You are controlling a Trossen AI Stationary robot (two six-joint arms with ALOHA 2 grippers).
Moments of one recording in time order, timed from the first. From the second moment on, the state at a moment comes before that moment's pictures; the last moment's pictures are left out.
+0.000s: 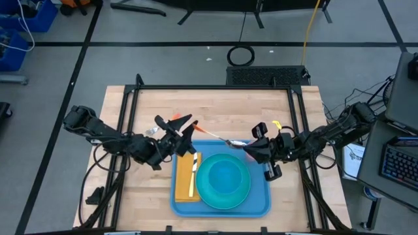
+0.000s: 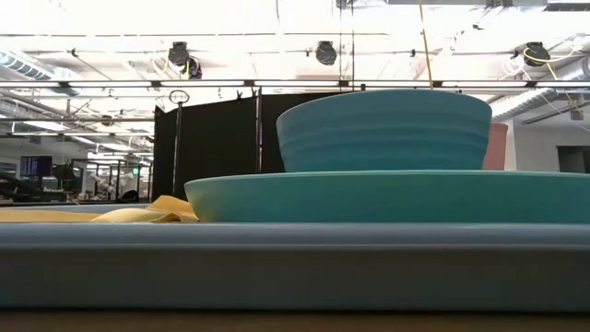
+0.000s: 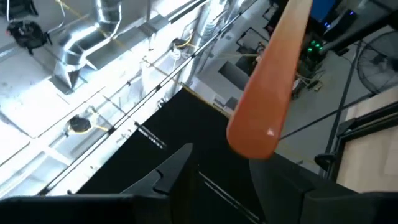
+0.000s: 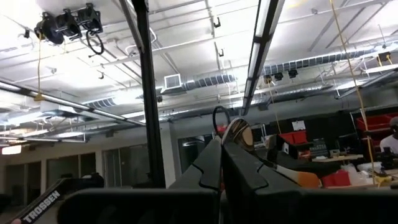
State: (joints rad) left arm -0.40 1.47 0.90 1.20 -1.05 1.46; right arm 0.45 1.23 0.73 1.13 0.31 -0.01
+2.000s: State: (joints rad) left arm -0.37 1.47 0.90 1.05 -1.11 1.32; right arm 0.39 1.26 0.73 1.11 0.28 0.14
